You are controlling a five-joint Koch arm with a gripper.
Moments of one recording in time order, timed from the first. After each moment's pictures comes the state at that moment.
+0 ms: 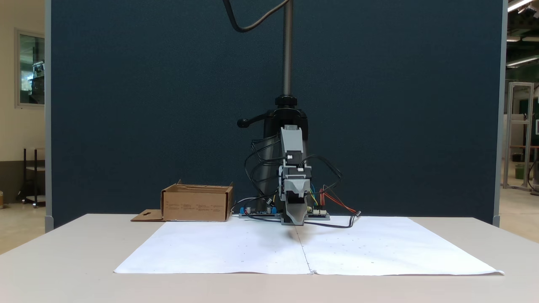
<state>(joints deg) -1.3 129.3 162.9 -31.7 0.0</state>
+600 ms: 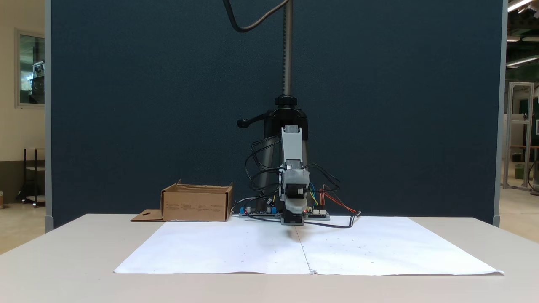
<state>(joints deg) -0.3 129.3 175.6 -64.5 -2.1</state>
